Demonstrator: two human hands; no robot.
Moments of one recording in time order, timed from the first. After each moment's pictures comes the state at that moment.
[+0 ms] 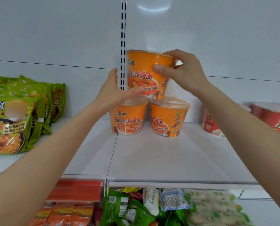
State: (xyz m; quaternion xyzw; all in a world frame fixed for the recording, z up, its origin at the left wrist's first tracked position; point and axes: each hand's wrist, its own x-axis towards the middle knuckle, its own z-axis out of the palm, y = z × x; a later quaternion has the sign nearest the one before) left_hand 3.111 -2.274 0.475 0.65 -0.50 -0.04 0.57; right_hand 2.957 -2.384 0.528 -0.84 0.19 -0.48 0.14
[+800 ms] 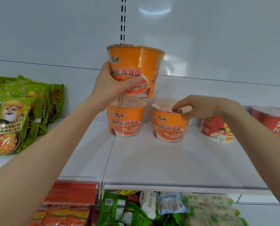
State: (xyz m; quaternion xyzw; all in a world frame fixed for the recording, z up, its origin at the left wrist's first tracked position) left_hand 3.101 -2.270 0.492 0.59 -0.48 -0.03 0.65; right_hand 2.909 -2.424 0.498 -0.96 0.28 -0.02 0.03
